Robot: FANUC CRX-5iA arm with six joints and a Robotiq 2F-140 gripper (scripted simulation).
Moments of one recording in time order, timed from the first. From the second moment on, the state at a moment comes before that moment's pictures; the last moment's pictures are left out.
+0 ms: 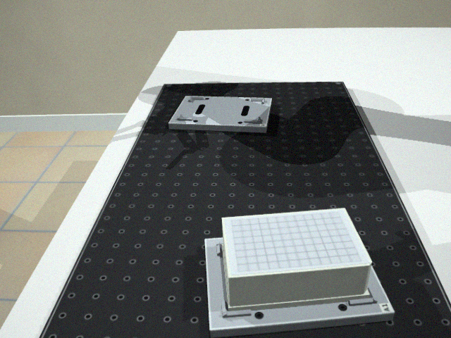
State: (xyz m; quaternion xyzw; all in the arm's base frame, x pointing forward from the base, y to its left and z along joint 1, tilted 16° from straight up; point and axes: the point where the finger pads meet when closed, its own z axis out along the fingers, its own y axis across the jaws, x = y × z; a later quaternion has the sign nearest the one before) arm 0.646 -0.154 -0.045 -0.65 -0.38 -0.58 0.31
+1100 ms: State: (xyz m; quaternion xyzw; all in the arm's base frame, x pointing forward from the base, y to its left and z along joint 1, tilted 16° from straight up) arm 0.643 -0.105 -0.068 -0.60 -0.51 -0.57 0.24
